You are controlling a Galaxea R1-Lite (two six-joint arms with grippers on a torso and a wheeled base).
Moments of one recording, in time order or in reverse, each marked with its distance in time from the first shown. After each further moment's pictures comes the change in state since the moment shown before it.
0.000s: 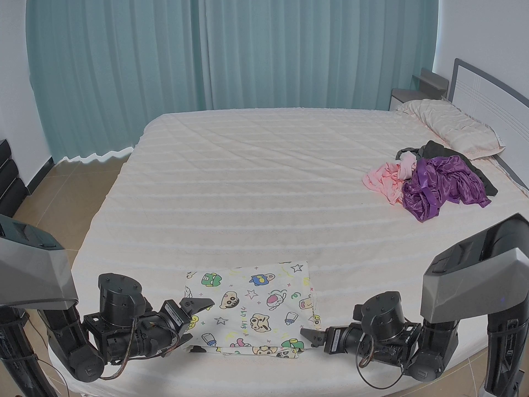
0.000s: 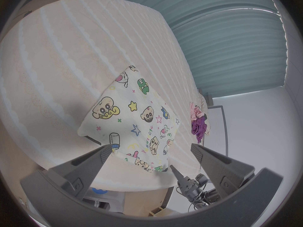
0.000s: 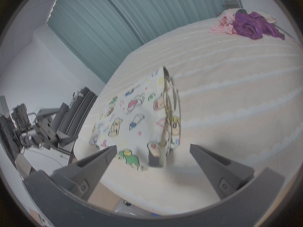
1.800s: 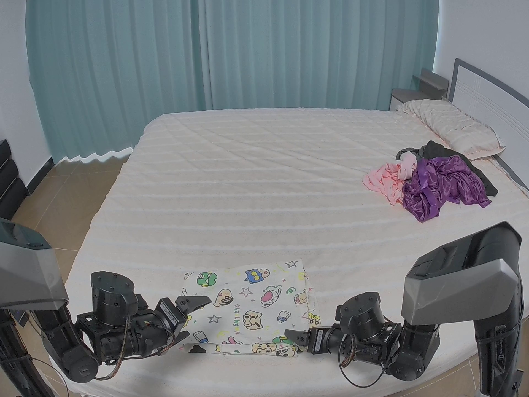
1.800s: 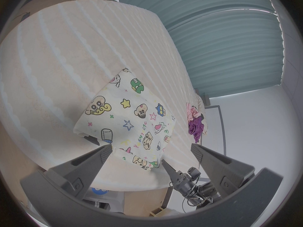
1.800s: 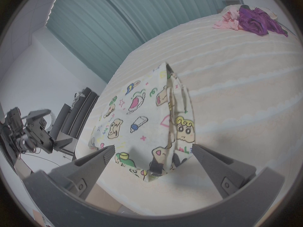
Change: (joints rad) left arm 0.007 -0.049 0.020 0.001 -0.006 0.020; right arm 0.020 0.060 -0.139 0.089 0.022 0.025
